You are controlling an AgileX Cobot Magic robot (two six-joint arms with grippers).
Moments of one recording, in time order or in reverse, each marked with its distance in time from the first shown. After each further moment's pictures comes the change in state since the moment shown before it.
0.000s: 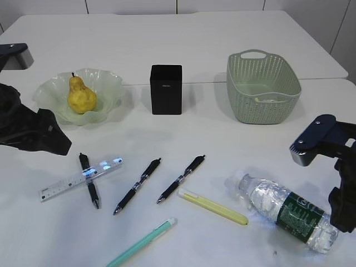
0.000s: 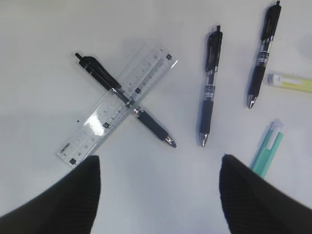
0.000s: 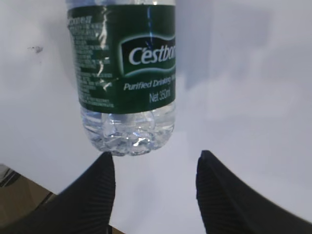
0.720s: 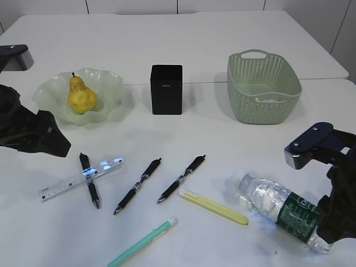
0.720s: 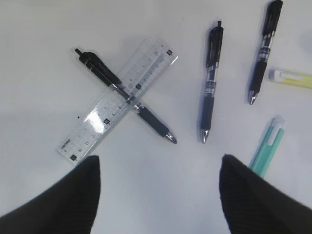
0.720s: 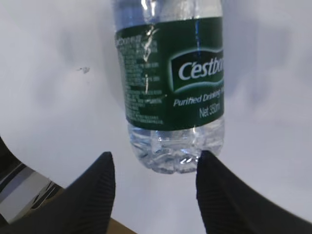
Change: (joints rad) left arm 0.000 0.000 0.000 0.005 0.012 0.000; right arm 0.000 -0.004 0.042 0.147 -0.034 -0.003
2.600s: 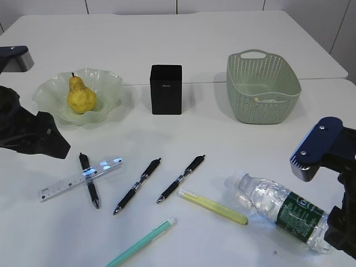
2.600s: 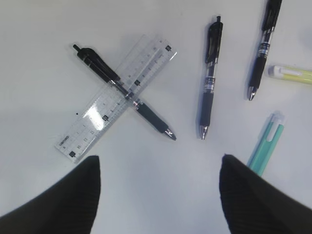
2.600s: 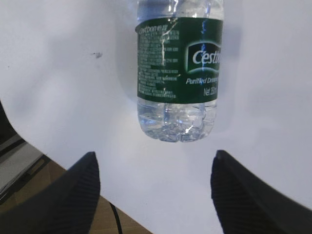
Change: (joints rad) left arm 0.000 0.000 0.000 0.002 0.011 0.000; right arm 0.155 -0.184 0.051 -0.147 0.023 0.099
